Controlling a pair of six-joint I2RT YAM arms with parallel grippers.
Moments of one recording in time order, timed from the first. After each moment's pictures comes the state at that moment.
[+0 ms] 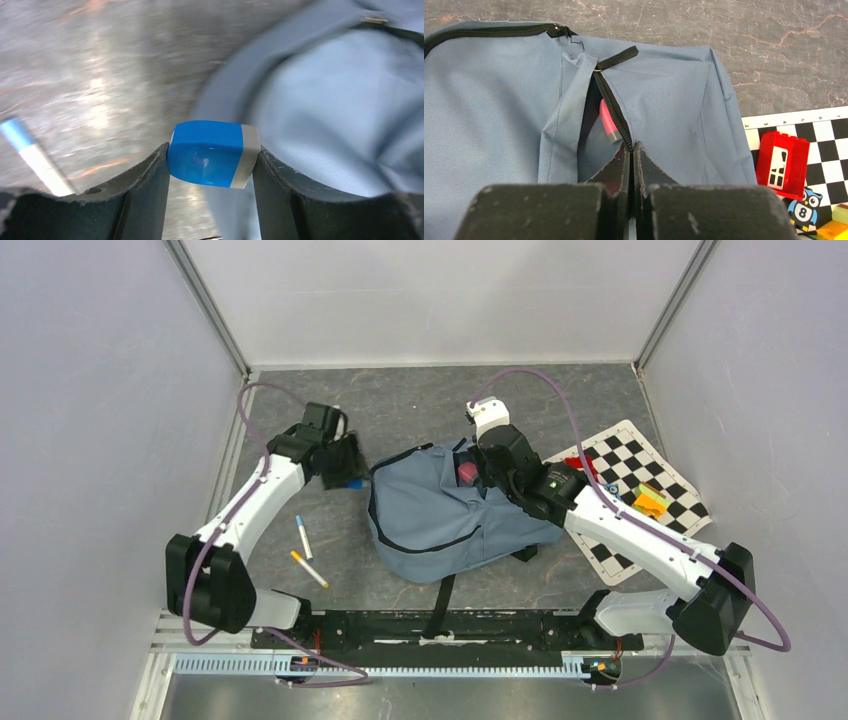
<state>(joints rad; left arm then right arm) -0.23 1.39 1.07 -0.74 0.07 -0.50 0.83 1.27 1.13 -0.46 0.45 0.17</state>
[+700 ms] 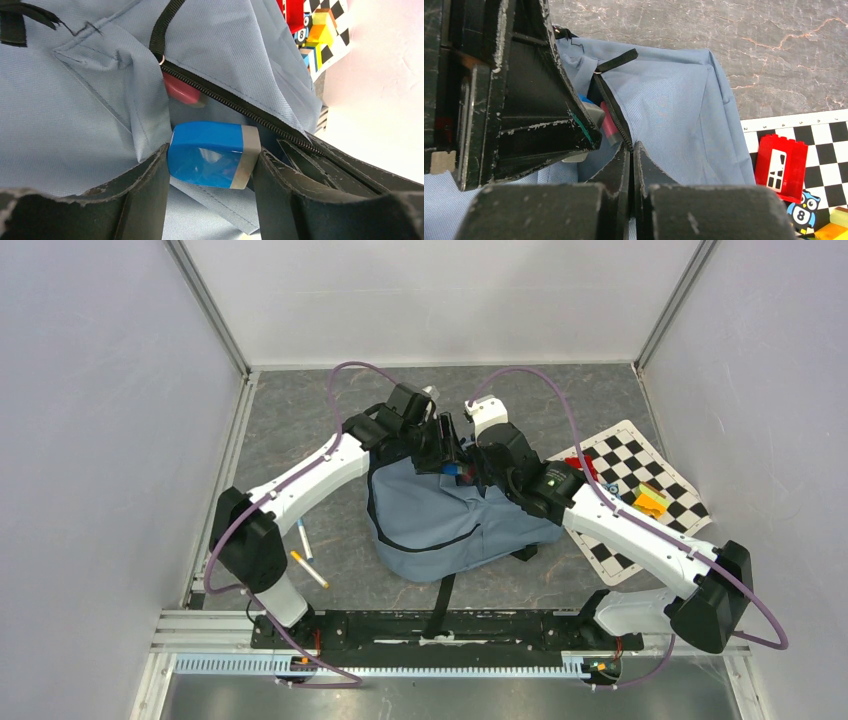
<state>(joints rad) -0.68 1.65 1.45 -0.58 0.25 -0.79 0.82 1.29 1.14 -0.45 0.45 0.16</state>
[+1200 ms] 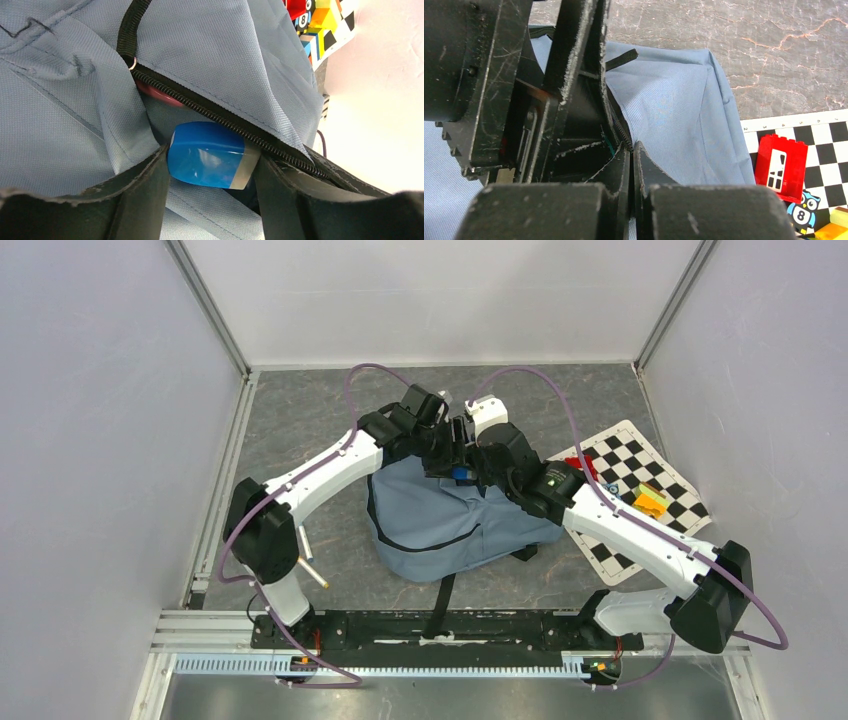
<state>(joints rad) -0.71 1.73 1.50 -0.59 0.30 -0.80 0.82 1.29 1.14 -0.45 0.45 0.16</state>
